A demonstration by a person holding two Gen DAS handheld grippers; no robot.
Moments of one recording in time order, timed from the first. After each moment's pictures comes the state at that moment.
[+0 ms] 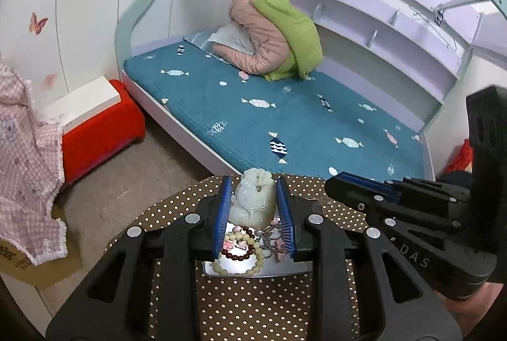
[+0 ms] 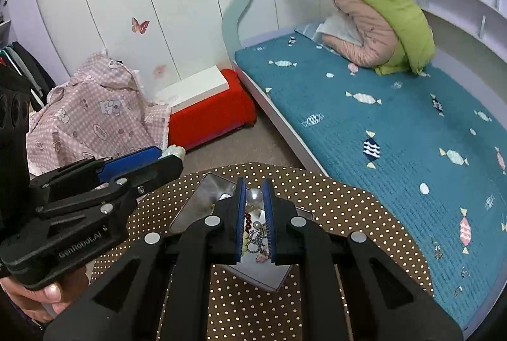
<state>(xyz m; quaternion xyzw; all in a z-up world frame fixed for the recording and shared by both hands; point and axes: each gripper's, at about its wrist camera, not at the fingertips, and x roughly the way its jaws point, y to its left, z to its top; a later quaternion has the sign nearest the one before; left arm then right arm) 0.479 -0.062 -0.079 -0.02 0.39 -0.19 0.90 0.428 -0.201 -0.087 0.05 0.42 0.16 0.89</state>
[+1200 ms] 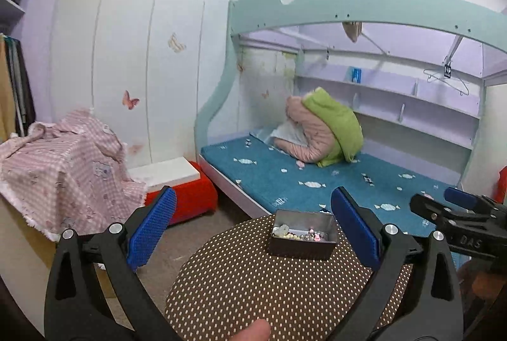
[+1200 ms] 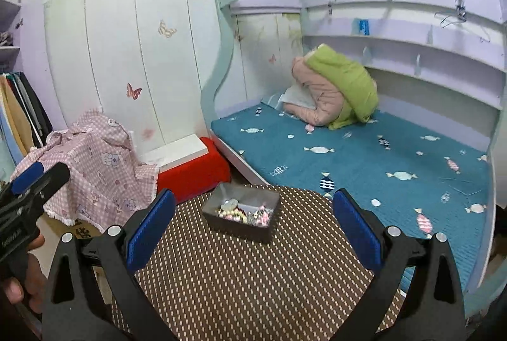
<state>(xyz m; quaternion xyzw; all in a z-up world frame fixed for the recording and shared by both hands) 0.207 0.008 0.029 -0.01 0.16 -0.04 0.99 0.192 -0.218 0.004 0.06 0.24 0.06 0.97</state>
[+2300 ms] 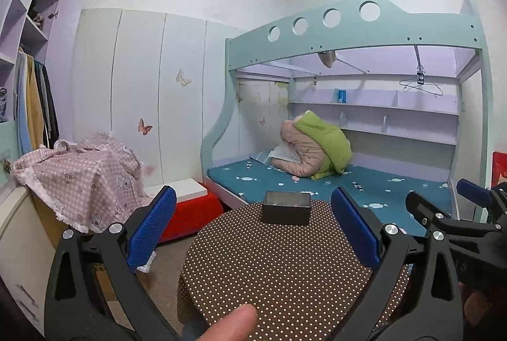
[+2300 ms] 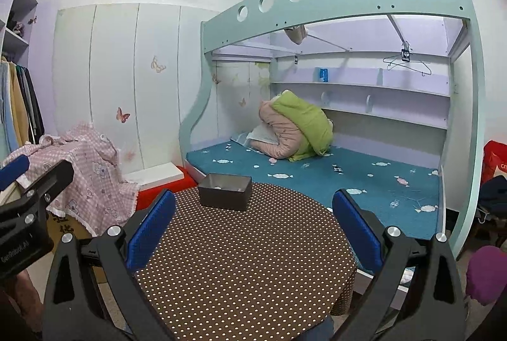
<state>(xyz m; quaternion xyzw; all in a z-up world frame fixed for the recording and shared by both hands) -0.032 -0.001 0.010 0.02 0.08 -0.04 1.00 -0.025 -0.193 -0.011 0.03 0.14 -0.02 0.99</state>
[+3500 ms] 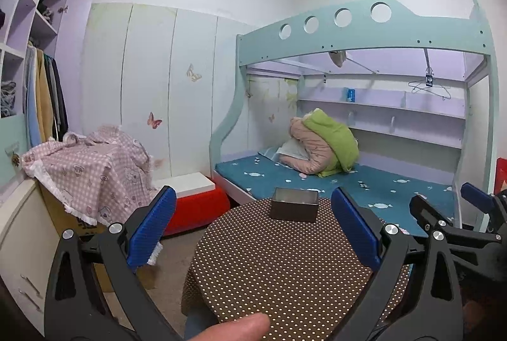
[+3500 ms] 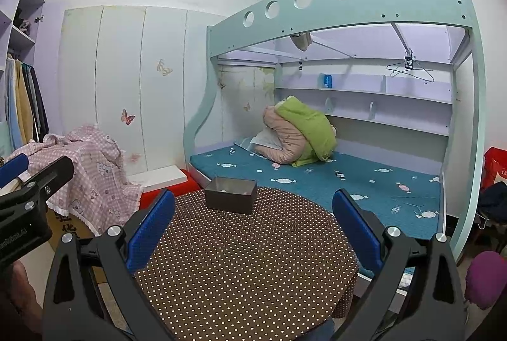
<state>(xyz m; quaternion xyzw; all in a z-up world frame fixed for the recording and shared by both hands) -0.040 0.003 0.020 0.01 0.09 -0.02 1.00 -0.040 -0.183 -0.002 0.01 0.12 -0.01 0.99</state>
